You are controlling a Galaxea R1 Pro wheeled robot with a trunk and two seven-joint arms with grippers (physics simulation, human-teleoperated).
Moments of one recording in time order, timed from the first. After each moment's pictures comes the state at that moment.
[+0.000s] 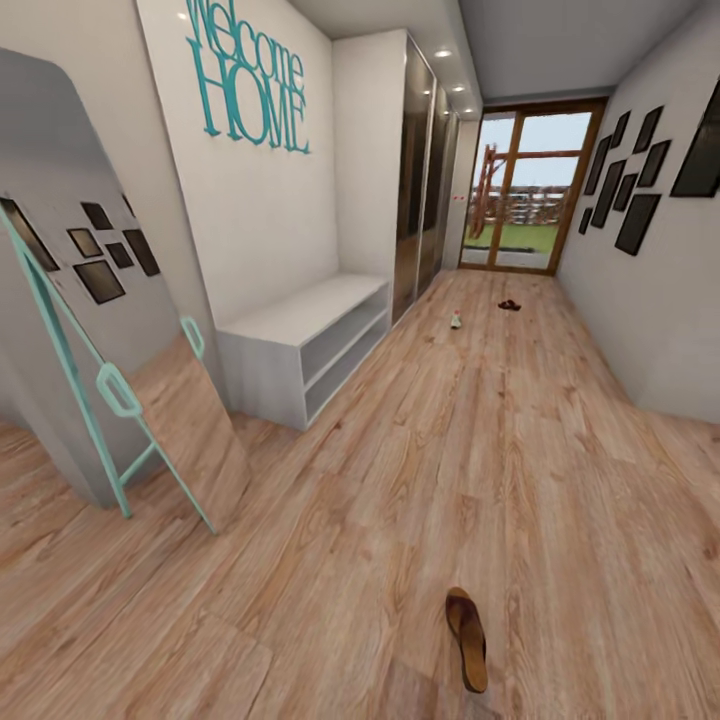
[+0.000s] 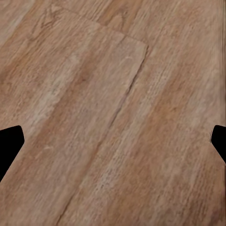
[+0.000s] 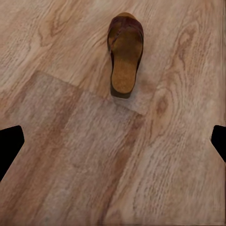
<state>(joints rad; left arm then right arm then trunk) -0.09 0.04 0.10 -0.40 0.00 -0.33 -0.01 -0.05 -0.05 0.00 -0.52 0.01 -0.34 0.00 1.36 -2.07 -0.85</state>
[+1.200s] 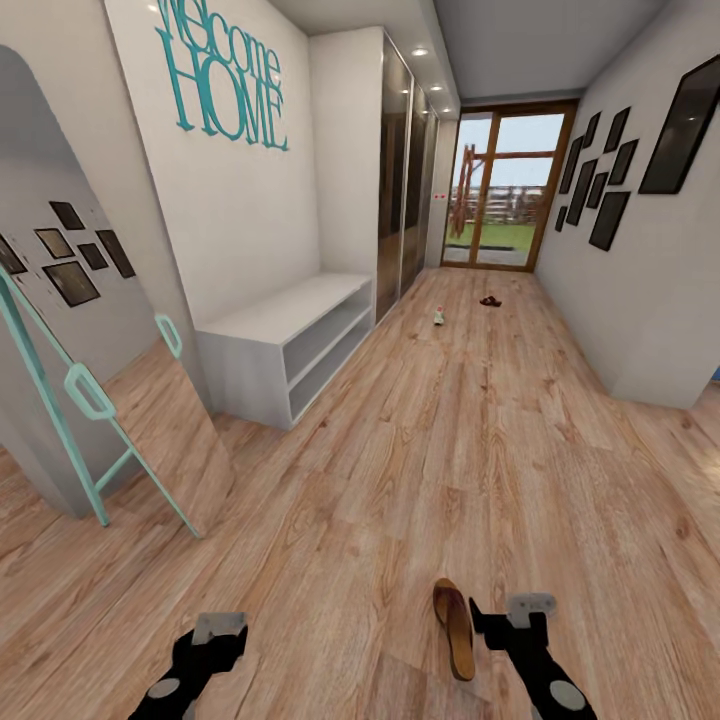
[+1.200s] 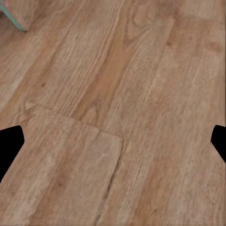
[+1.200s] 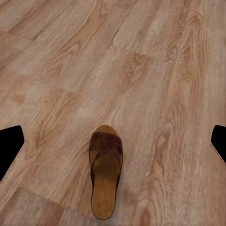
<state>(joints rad) -0.38 0.04 0.09 -0.45 -0.04 -0.10 -0.01 -0.22 -0.06 0.00 -0.85 0.02 -0.10 0.01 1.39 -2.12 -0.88</state>
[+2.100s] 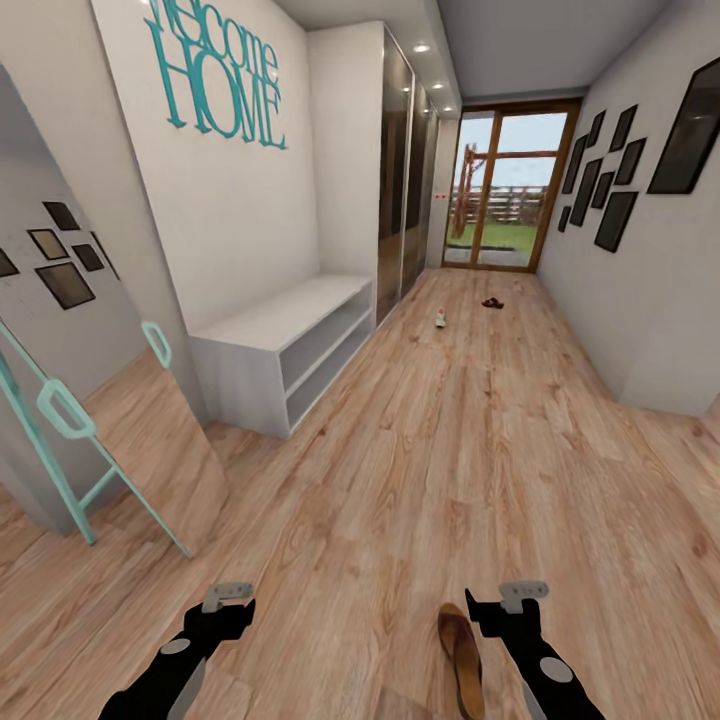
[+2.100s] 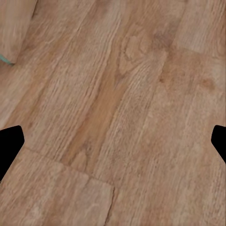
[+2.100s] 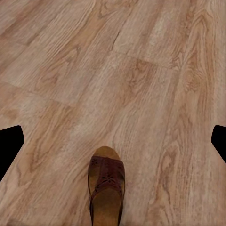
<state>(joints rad) -0.46 0.04 0.08 -0.46 -0.04 -0.02 -0.03 -0.29 -0.06 0.01 -0.77 0.02 -0.07 0.01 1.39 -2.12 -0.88</state>
